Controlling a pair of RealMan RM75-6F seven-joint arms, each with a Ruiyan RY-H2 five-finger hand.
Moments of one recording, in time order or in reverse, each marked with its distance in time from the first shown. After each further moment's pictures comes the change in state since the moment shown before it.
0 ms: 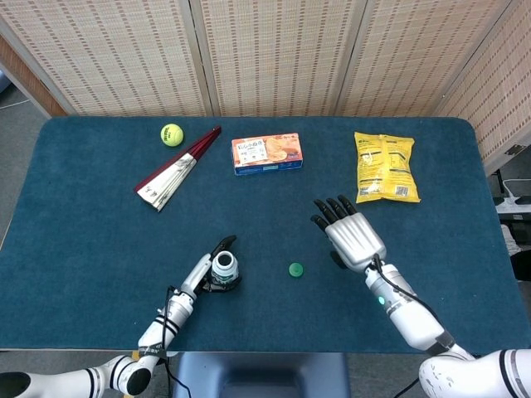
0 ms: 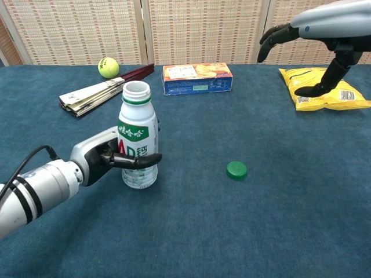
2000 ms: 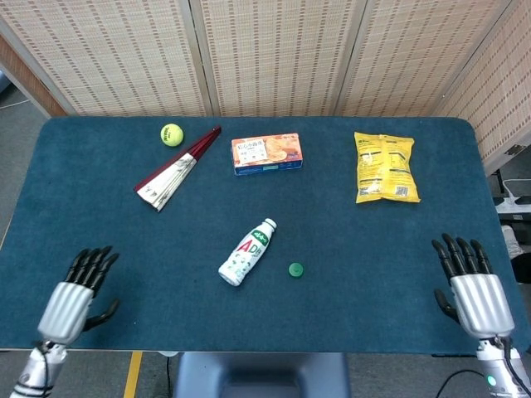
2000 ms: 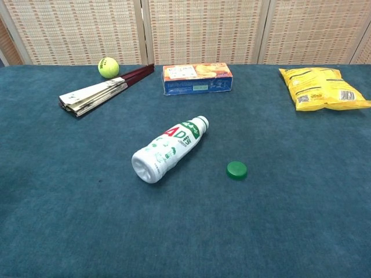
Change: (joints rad) left arm 0.409 0.512 0.293 -0.151 0.385 0.736 0.769; right arm -0.723 -0.027 -0.212 0.303 -0.649 0.514 0.341
